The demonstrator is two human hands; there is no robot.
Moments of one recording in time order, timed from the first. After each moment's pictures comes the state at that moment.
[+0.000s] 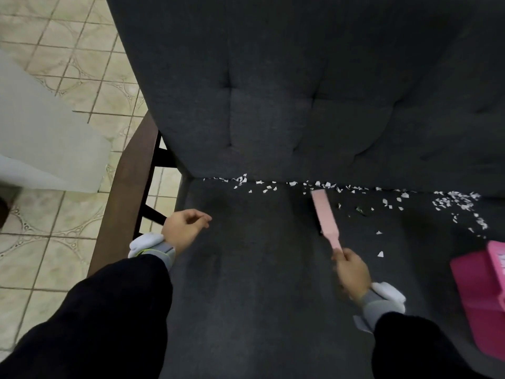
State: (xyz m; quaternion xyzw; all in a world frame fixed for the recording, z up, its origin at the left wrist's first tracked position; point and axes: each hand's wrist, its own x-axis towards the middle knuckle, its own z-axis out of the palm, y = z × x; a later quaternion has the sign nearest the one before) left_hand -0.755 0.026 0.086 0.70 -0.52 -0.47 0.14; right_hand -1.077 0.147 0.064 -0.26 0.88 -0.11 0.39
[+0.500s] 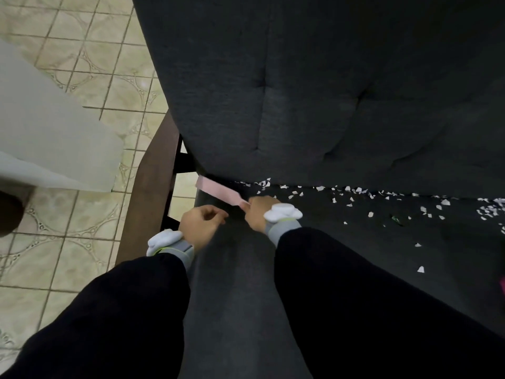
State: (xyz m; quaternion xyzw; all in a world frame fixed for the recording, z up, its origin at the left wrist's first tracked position) left_hand -0.743 -0.009 0.075 0.72 -0.51 -0.46 0.12; right_hand -0.894 -0.035 0.056 -0.58 0.69 0.14 0.40
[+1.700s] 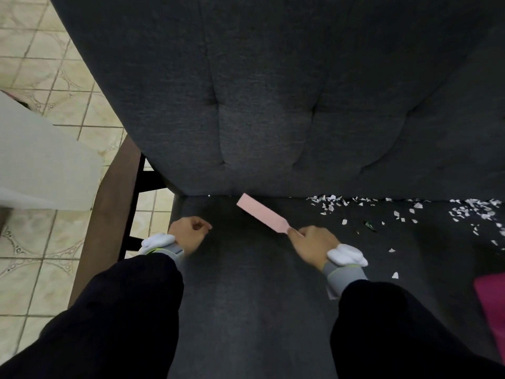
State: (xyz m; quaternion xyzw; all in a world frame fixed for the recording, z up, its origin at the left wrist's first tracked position) left_hand -0.776 -0.029 0.042 0.71 -0.59 -0.37 -0.02; right_hand -1.039 0.031 0.058 -0.49 0.78 0.09 0.39
